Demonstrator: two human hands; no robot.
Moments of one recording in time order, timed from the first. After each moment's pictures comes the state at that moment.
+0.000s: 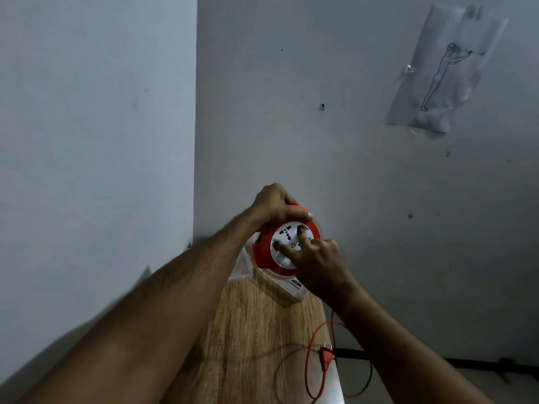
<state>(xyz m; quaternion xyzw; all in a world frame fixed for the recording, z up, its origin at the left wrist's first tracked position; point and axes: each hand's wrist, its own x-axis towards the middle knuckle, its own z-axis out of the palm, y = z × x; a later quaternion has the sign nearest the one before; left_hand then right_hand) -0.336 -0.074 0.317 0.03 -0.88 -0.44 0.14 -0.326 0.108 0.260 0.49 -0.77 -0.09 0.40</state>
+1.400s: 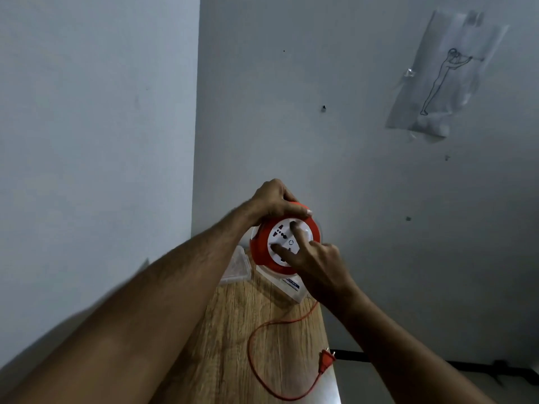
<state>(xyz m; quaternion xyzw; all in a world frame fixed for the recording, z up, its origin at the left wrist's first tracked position) -0.342 -0.085 0.326 0.00 -0.87 -0.48 0.11 -0.319 0.110 0.265 0.48 -0.78 -0.12 0.37</state>
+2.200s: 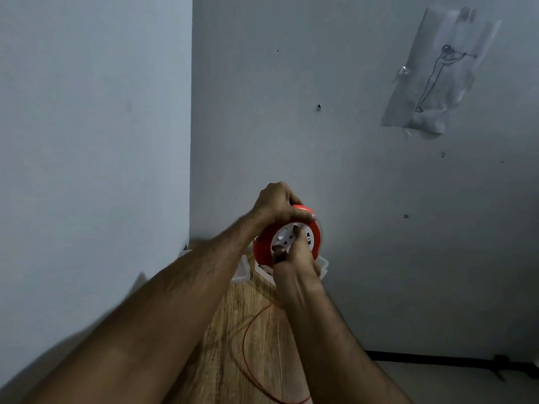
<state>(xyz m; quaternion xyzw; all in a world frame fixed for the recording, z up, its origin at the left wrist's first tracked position) -0.347 -0.063 0.321 0.00 -0.90 -0.39 0.19 -0.298 0.030 0.273 -0.28 -0.40 0.87 -0.09</state>
